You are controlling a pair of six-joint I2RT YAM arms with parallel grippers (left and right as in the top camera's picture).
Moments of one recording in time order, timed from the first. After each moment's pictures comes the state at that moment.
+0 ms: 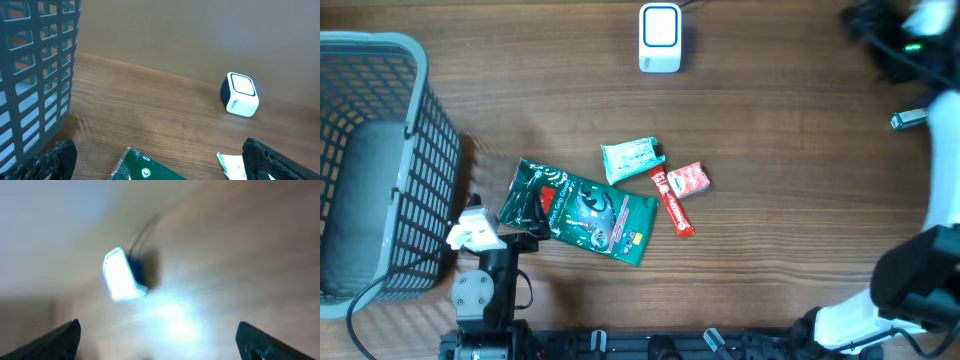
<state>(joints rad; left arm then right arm) 0.02 0.01 0.02 -0.09 -0.02 -0.25 -0.30 1.75 1.64 -0.67 -0.57 0.42</state>
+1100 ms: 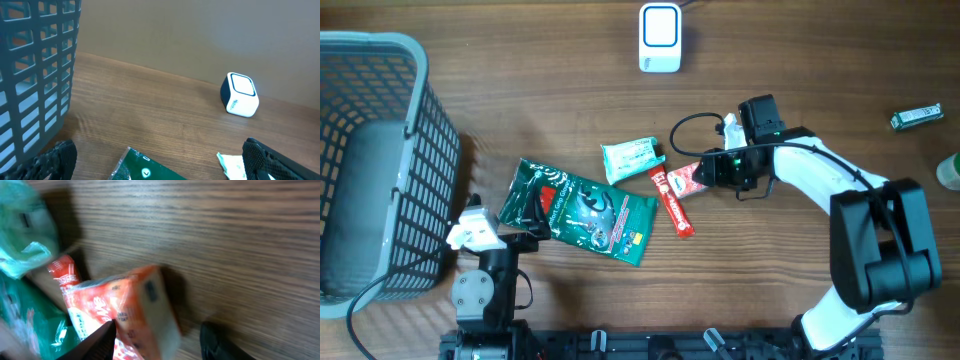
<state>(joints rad) 0.02 0.01 0.02 -0.09 -0.02 -0.25 0.22 1.83 1.00 -0.51 -0.46 0.26</state>
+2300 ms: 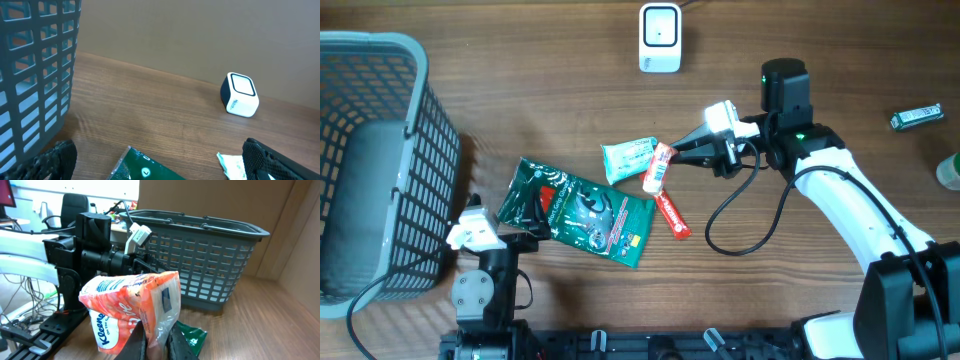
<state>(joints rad) 0.02 0.01 0.02 -0.09 -0.02 -0.25 0.23 1.59 1.03 -0.12 -1.56 -0.80</state>
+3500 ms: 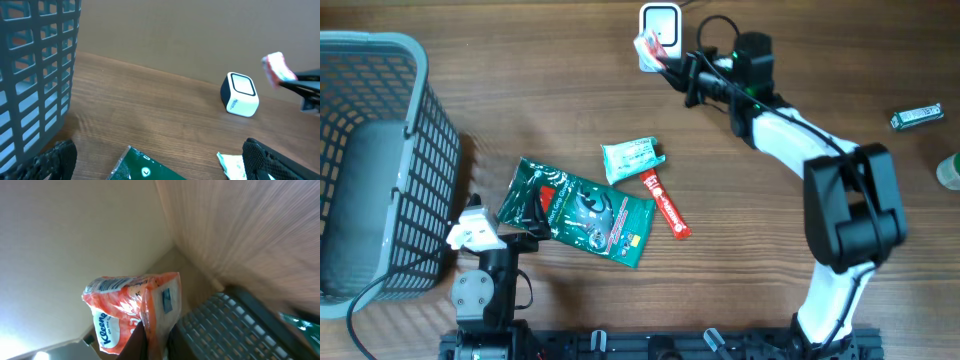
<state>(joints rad) 0.02 0.01 0.02 -0.09 -0.02 -0.25 0.27 2.06 1.30 0.42 -0.72 2.03</state>
